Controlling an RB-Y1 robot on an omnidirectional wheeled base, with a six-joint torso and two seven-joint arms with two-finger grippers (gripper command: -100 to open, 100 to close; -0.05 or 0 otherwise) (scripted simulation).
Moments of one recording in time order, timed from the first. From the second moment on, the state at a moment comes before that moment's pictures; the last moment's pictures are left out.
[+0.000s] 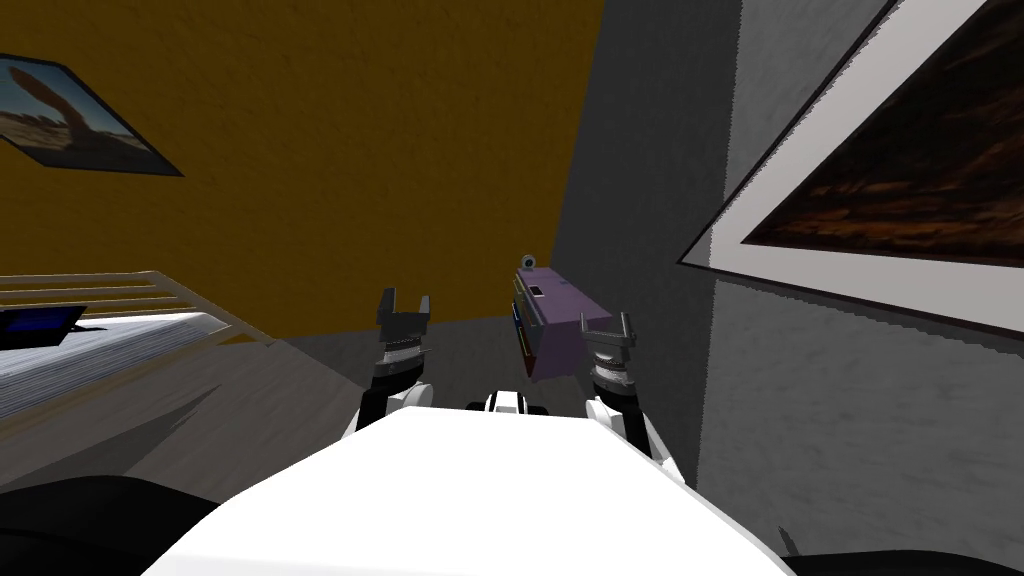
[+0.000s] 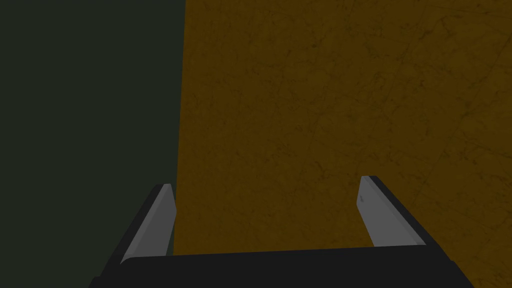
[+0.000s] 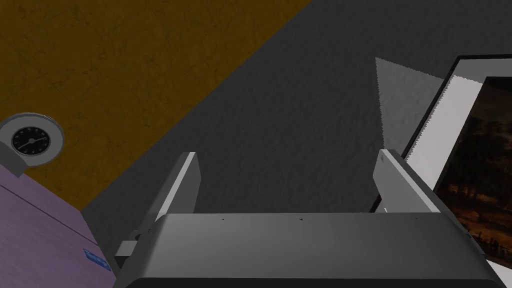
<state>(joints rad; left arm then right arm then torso) 0.53 -0.05 0.00 -2.28 0.04 -0.55 0.16 0.45 -0.19 0.00 -2.00 -0.08 -0.81 -0.68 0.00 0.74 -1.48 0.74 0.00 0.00</state>
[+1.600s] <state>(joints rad) 0.53 -0.05 0.00 -2.28 0.04 -0.55 0.16 0.42 -0.22 0.05 -1.71 -0.18 -0.95 -1.11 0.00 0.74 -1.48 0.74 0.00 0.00</state>
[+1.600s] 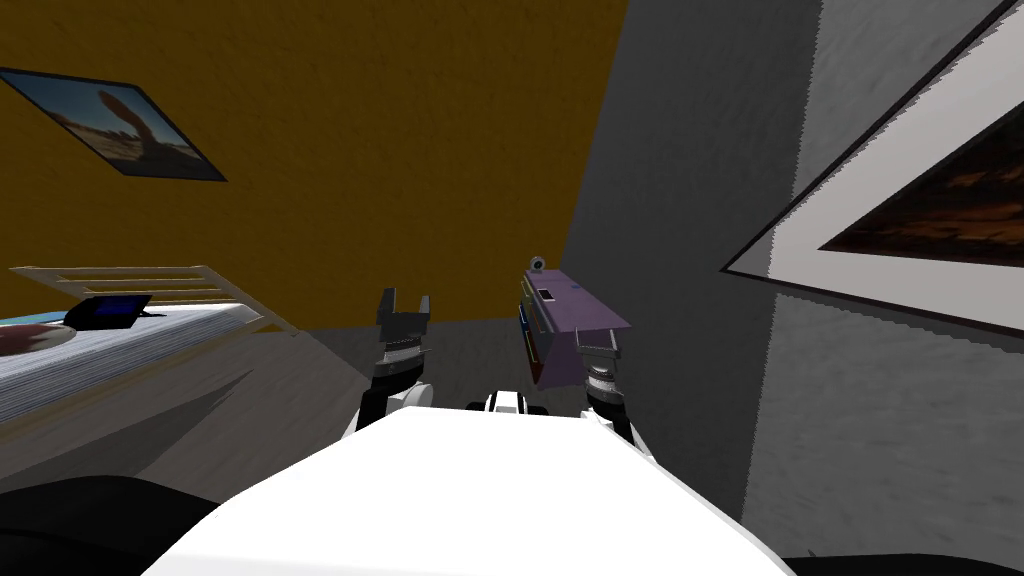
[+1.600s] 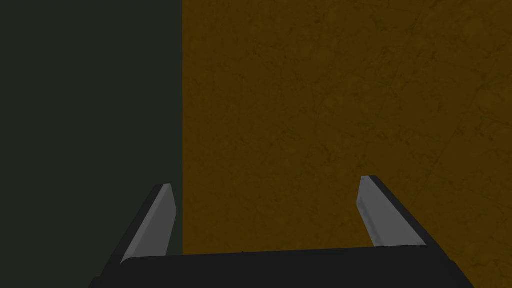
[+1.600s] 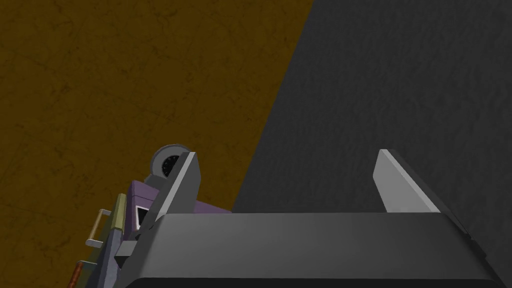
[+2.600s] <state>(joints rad) 0.53 -0.05 0.00 -2.28 0.04 -0.55 0.16 0.40 -0.23 0.11 -1.52 -0.26 -1.05 -1.38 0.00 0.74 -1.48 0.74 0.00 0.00</state>
